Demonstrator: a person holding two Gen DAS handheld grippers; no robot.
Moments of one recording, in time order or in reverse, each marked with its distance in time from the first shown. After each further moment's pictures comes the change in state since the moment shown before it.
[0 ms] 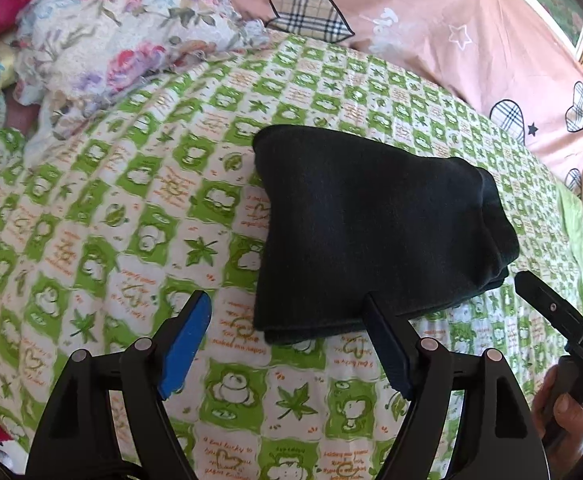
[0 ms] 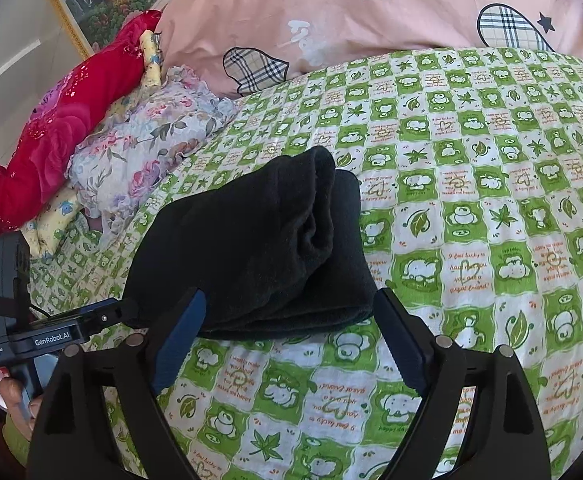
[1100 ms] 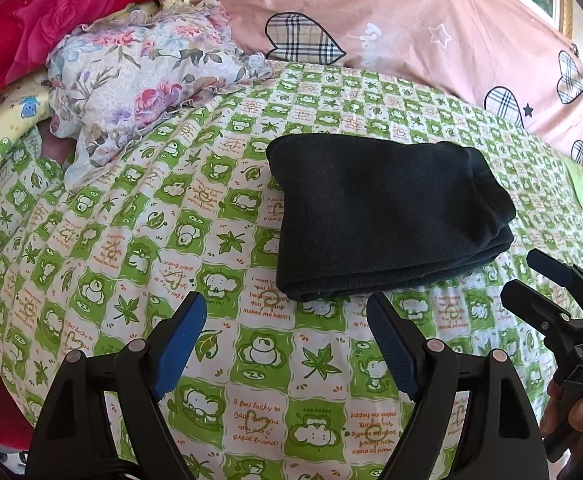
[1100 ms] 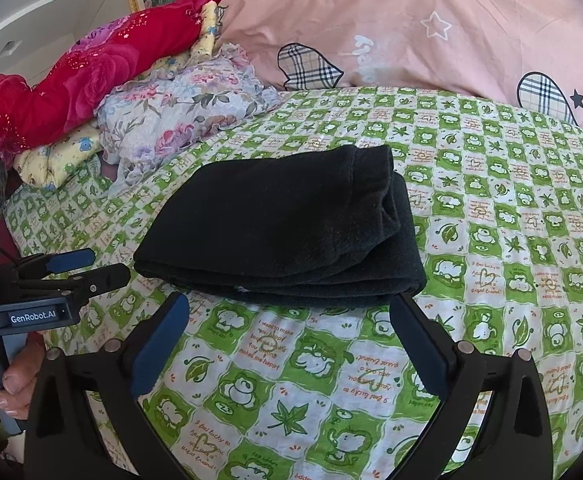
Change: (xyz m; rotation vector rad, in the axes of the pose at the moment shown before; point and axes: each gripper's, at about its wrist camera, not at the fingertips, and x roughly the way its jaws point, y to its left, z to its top) left arm -0.029 -0.006 -0.034 0.103 -0.105 0.095; right arm -0.005 0.052 -0.034 -0.244 -0.034 -0.050
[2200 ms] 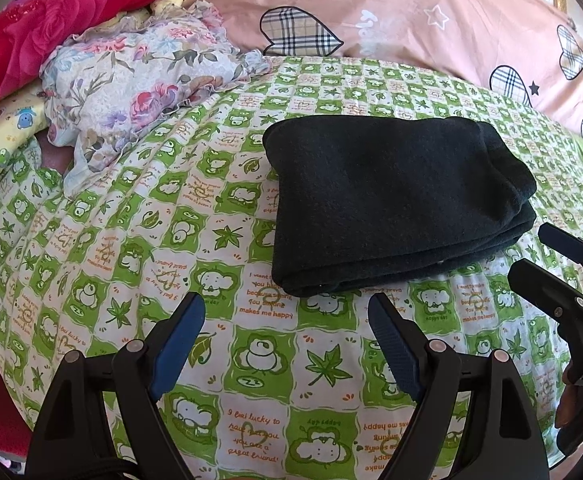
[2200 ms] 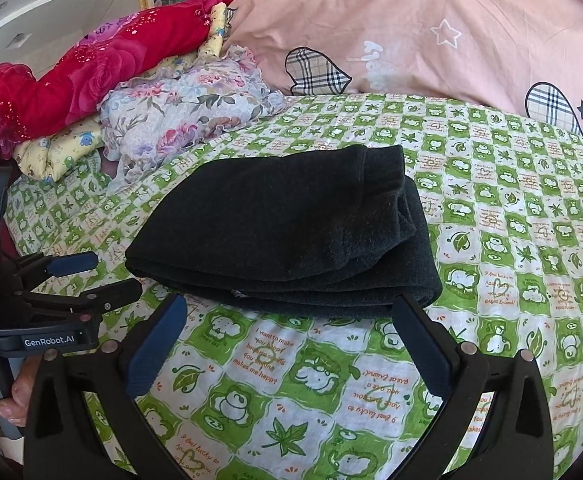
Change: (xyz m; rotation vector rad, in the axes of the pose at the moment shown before) left arm 0.021 -0.010 -0.007 0.060 -0.014 0.057; right arm 0.014 0.002 -0.005 -0.035 -0.042 0.000
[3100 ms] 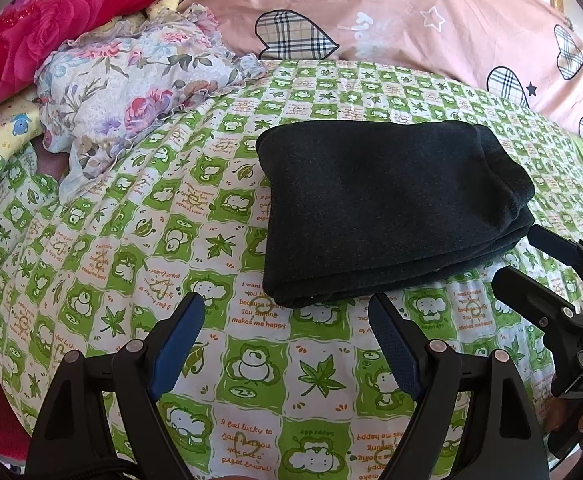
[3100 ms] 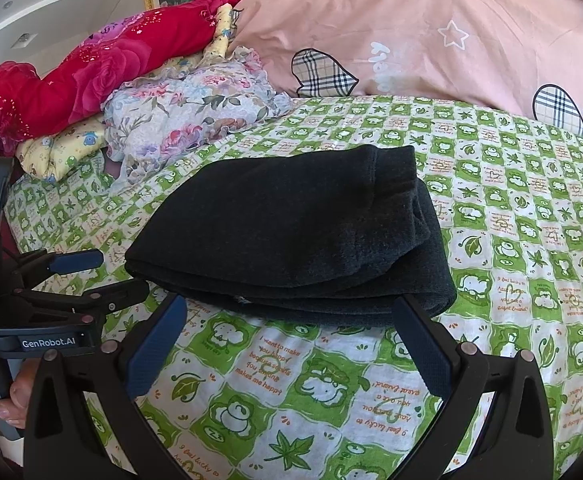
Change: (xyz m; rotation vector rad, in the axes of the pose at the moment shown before) left arm 0.003 -0.002 0.003 0.008 -0.015 -0.009; right arm 0.009 0.003 0.000 -0.009 -0.019 0.020
